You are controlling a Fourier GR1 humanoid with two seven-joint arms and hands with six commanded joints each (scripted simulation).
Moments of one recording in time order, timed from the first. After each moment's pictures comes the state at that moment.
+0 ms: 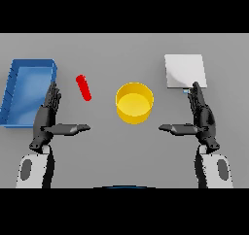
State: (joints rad) left arm 0.00 0.00 0.00 -1.57 0.00 0.00 0.00; right arm 0.00 0.00 0.00 -1.57 0.00 0.00 0.00
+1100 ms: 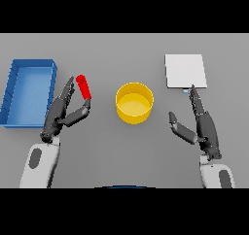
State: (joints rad) left arm -0.11 0.04 -0.09 -1.49 -0.15 -0.01 0.07; right arm 0.10 -0.07 0.11 -1.72 0.19 -0.01 -0.09
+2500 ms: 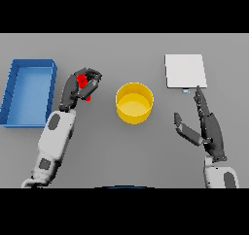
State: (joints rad) left arm -0.54 -0.01 0.07 -0.90 -0.16 0.10 -0.09; right arm 0.13 -0.08 0.09 -1.75 0.17 0.00 -0.09
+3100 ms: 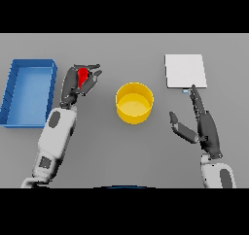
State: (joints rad) left arm -0.55 -0.01 0.06 -0.94 -0.15 0.15 -0.20; right arm 0.10 -0.08 0.10 -1.71 0.19 -0.01 -0.11
